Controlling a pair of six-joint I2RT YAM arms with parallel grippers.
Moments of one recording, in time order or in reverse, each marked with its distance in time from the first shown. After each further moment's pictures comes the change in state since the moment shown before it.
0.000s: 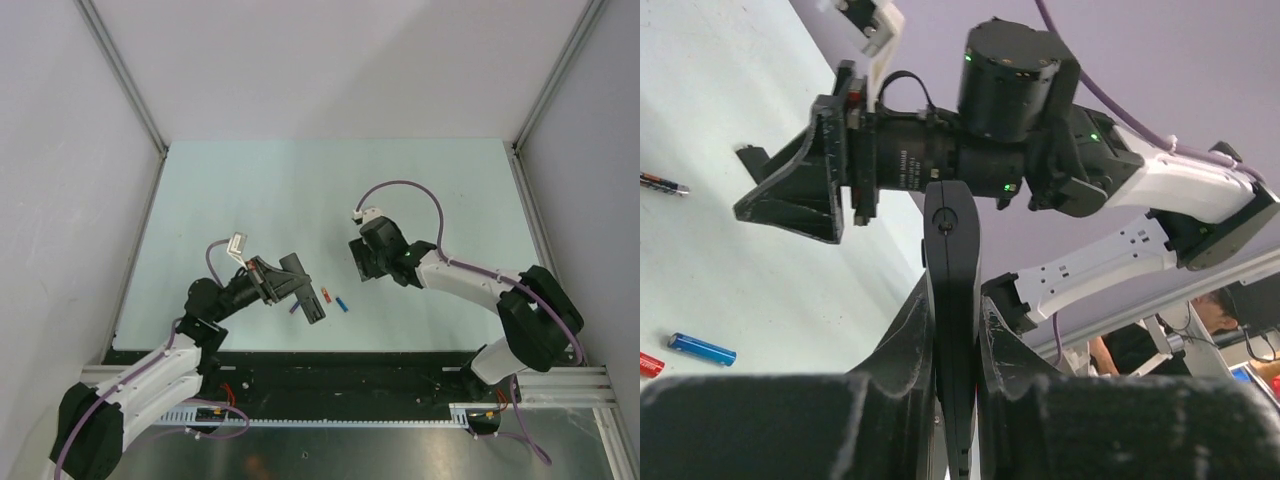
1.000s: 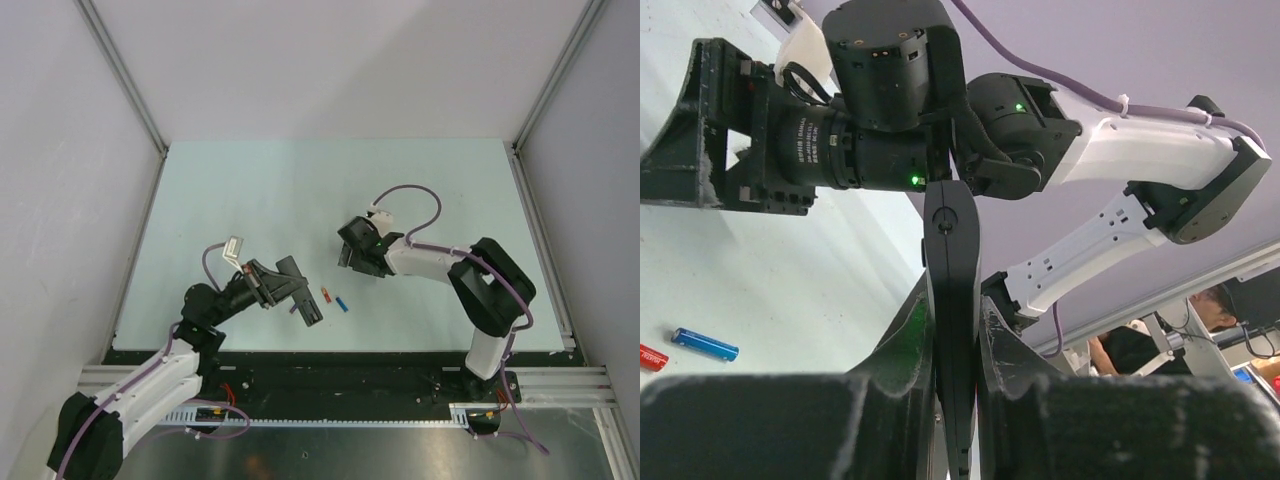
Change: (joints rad) left arm 0.018 -0.062 -0.032 0.001 0.016 -0.005; right arm 0.020 0.284 0.143 -0.027 0.149 0.656
